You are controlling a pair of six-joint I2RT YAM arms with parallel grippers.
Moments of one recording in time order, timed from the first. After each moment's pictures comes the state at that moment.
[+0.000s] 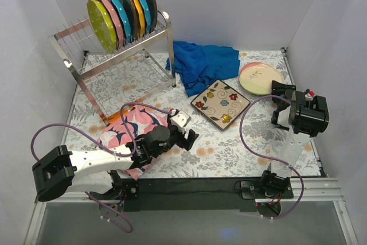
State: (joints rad) left arm -1.10 1.16 0.50 0.43 -0.26 -0.15; right arm -0.27 2.04 0.70 1.17 -0.02 1.22
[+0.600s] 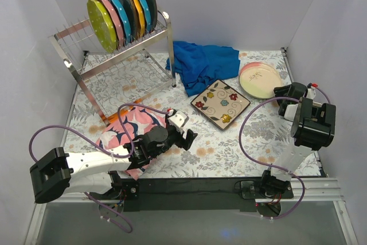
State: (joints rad) left arm -1.10 1.12 0.48 0.42 -0.28 -0.15; right arm -0.30 1.82 0.77 0.60 0.00 0.95
